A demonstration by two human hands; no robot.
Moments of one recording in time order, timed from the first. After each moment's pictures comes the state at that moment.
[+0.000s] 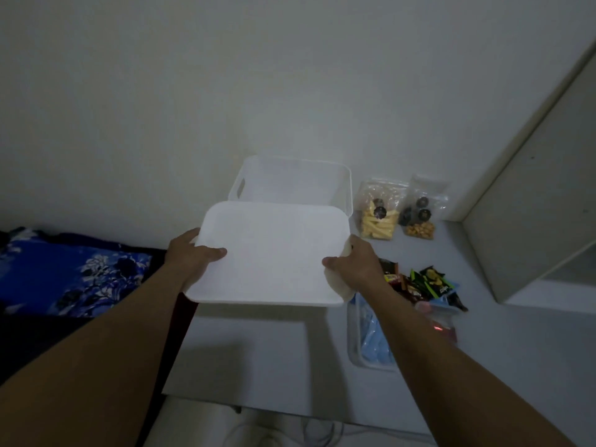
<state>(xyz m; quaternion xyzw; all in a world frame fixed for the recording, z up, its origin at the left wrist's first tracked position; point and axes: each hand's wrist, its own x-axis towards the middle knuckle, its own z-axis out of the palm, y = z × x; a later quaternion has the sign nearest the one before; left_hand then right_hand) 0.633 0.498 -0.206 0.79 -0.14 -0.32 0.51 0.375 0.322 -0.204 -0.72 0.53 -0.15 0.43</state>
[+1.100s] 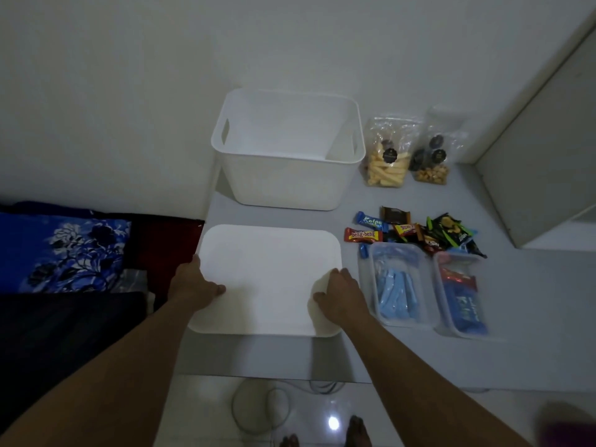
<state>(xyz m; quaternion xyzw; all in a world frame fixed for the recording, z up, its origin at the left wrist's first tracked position) 0.643 0.527 -0.381 0.91 -0.26 -0.29 0.14 0.376 0.398 -0.359 -0.78 0.55 0.06 0.30</state>
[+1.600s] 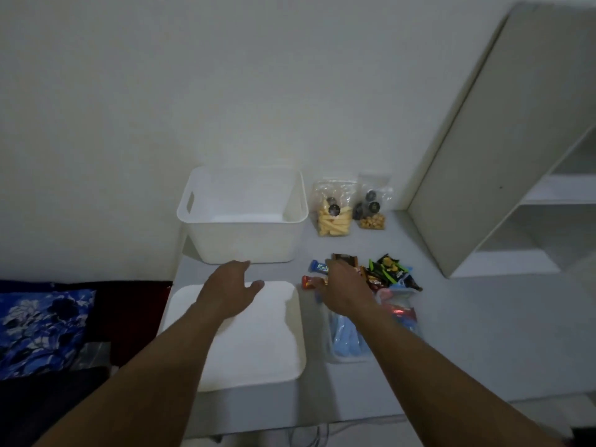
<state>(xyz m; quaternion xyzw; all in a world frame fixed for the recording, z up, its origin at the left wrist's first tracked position) 0.540 0.434 -0.243 0.82 -0.51 -0.21 0.17 0.324 0.335 -0.225 -0.82 0.53 -0.04 0.24</state>
